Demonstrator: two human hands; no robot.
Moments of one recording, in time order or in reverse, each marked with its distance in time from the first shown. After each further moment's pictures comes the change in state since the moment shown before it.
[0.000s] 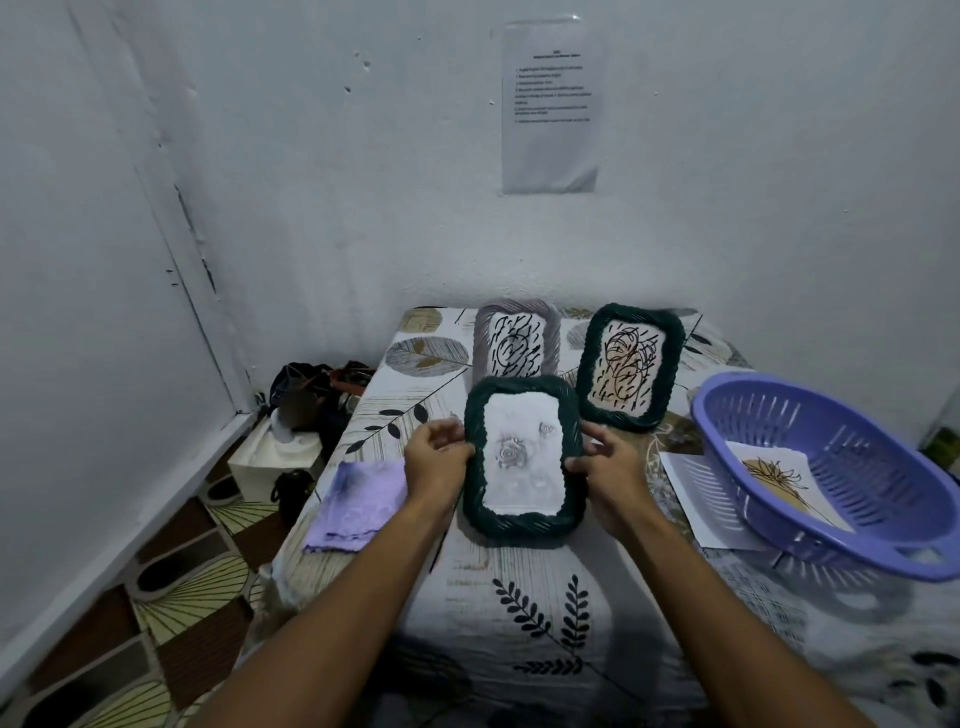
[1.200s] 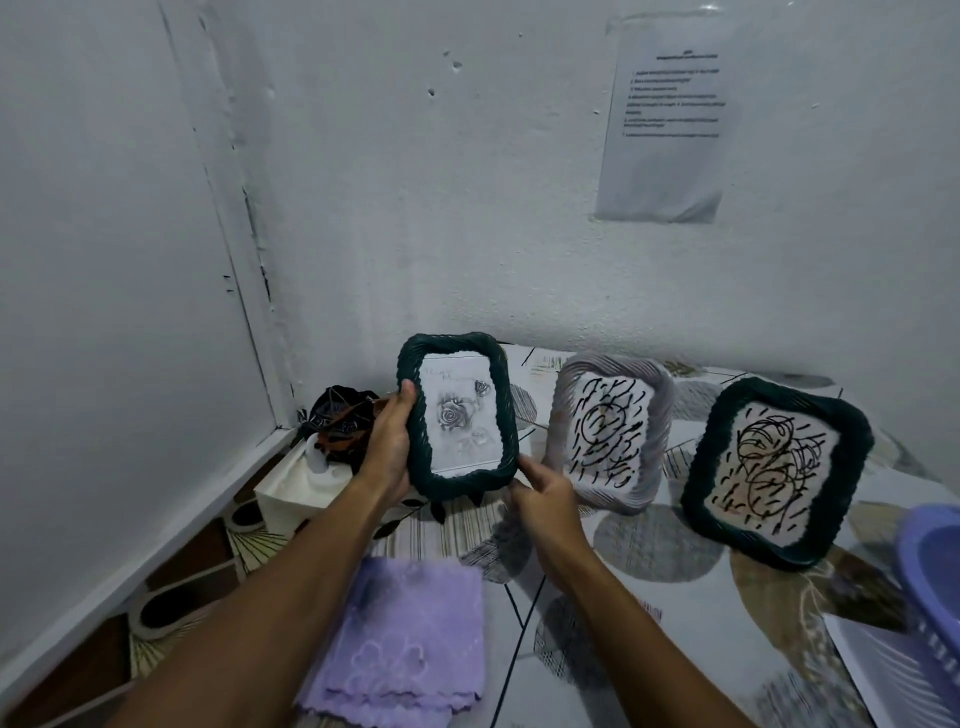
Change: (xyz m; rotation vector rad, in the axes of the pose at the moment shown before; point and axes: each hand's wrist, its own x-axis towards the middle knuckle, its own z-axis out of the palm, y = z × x) left_hand 0.201 0.022 -0.064 -0.456 -0.255 0.048; right_hand 0.109 0.032 0.158 -0.233 -0.315 -0.120
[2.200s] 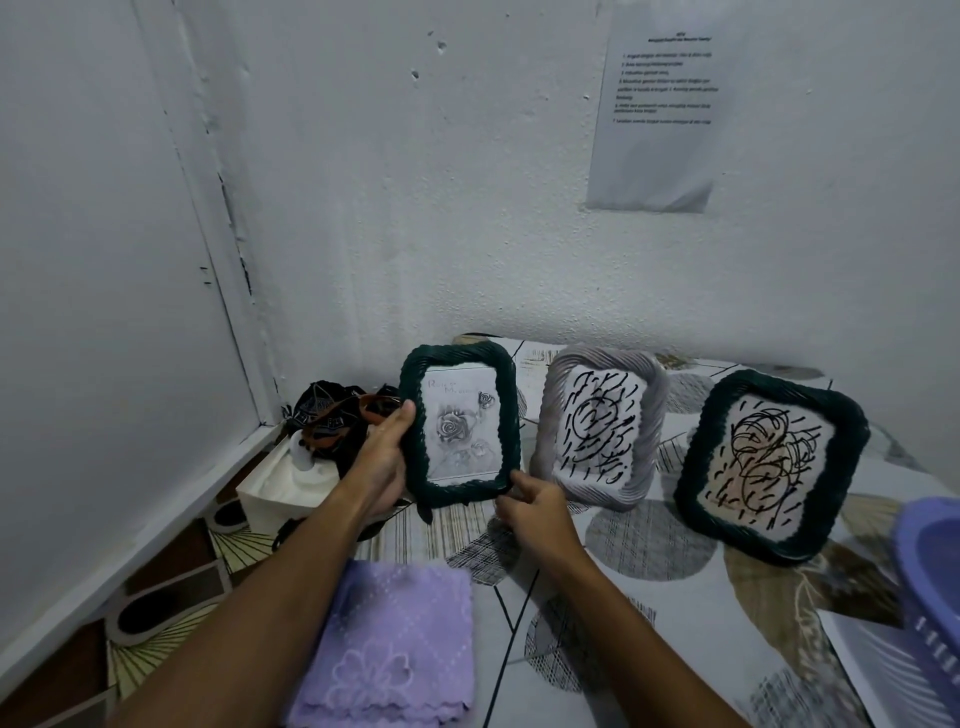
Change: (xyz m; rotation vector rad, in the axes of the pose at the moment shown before) left_hand 0.010 -0.023 -0.017 -0.007 -0.024 -0.138; right_hand 0.016 0.026 -0.010 -0.216 -0.048 0.055
